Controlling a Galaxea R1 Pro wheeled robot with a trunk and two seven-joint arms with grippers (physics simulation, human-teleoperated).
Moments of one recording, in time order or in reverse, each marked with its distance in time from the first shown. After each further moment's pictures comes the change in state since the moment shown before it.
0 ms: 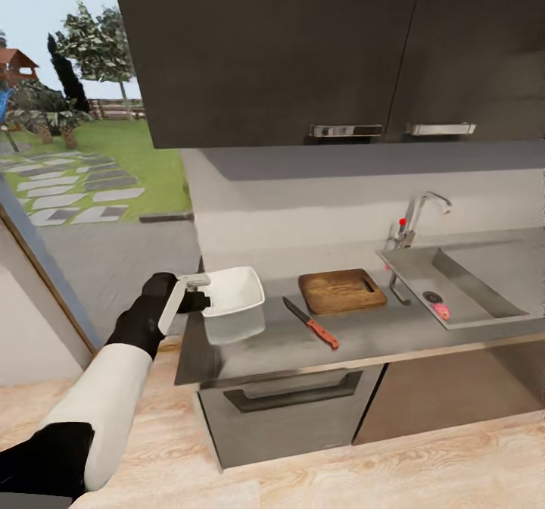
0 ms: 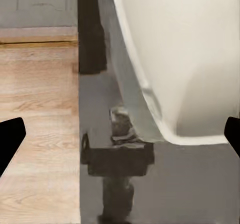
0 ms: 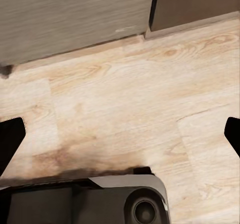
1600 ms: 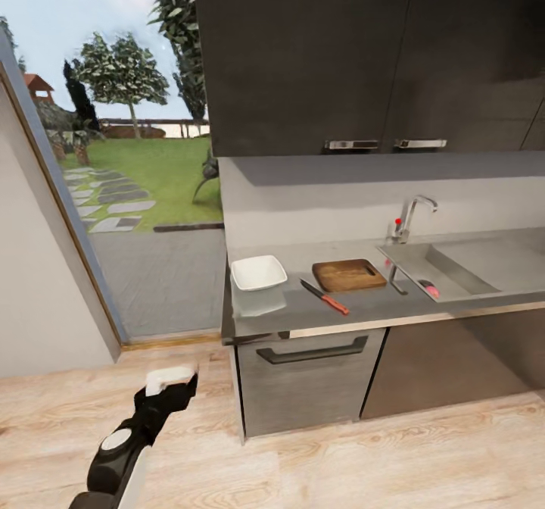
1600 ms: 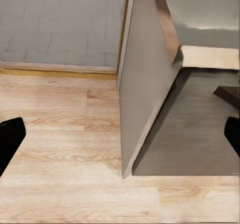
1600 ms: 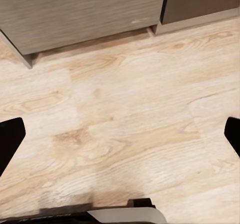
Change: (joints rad) left arm 0.857 0.000 -0.043 -0.714 0.009 -0.516 -0.040; right arm 0.000 -0.004 -0.003 0.005 0.001 -0.054 -0.003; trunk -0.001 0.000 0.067
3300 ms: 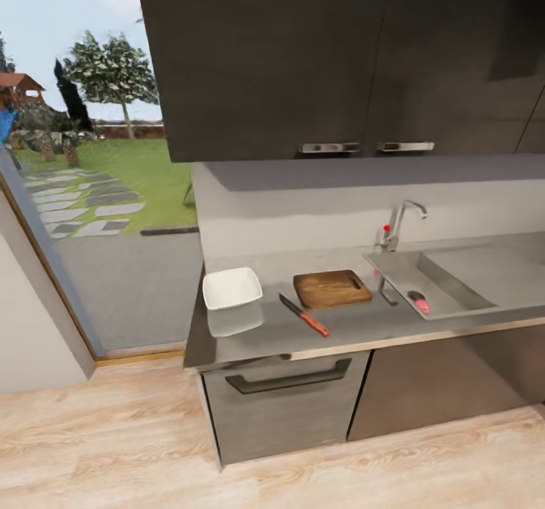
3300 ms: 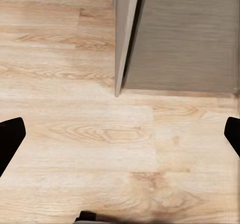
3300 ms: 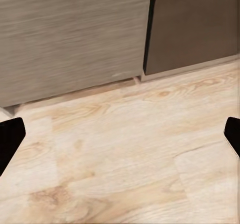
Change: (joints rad) left arm 0.491 -0.004 -0.002 0.331 -0.002 -0.611 -0.075; right arm 0.000 0.001 -0.002 -0.075 0.020 -0.033 0.000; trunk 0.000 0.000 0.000
